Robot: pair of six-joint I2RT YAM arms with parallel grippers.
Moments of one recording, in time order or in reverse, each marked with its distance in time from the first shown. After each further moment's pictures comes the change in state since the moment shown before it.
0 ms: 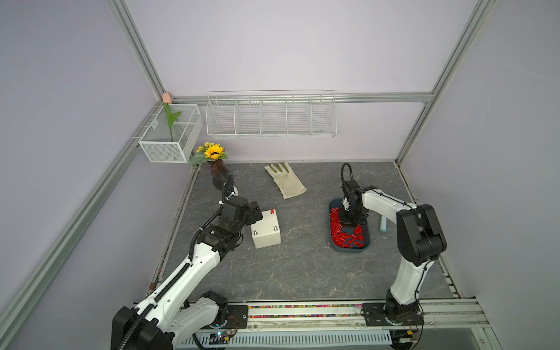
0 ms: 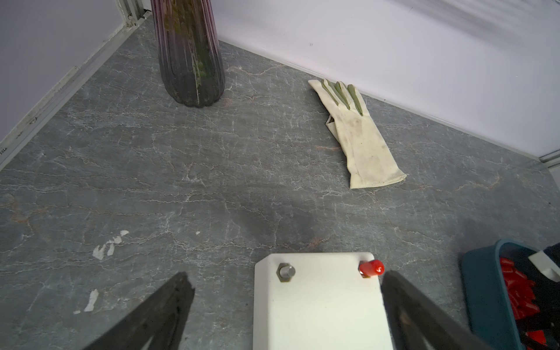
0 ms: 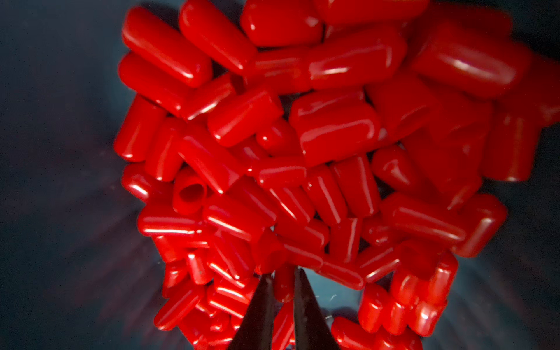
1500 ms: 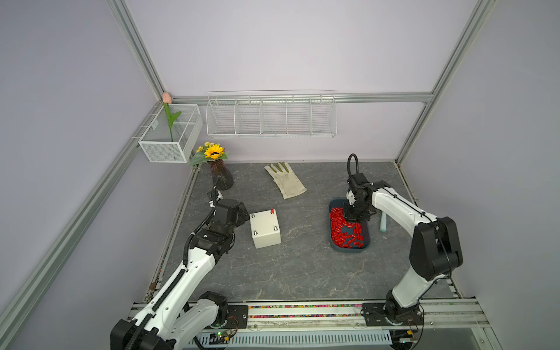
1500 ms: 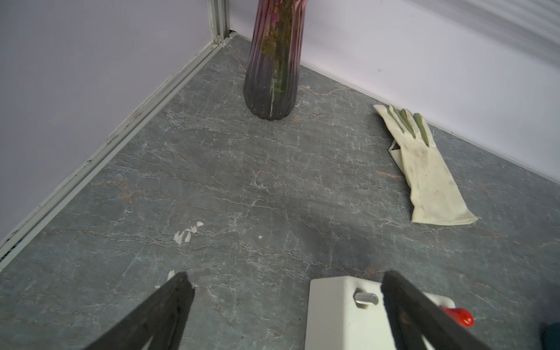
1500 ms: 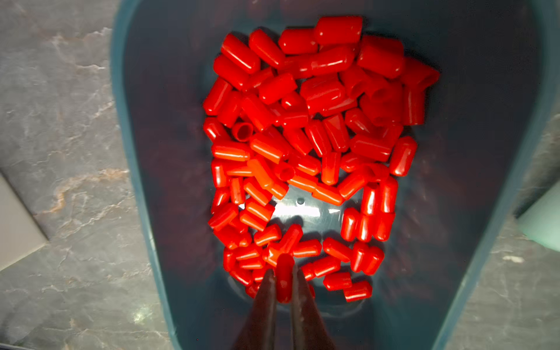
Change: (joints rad) left arm 0.108 -0.052 -0.039 -0.057 -0.130 -0.027; right arm 0.007 -0.177 0.047 -0.139 0.002 -0.019
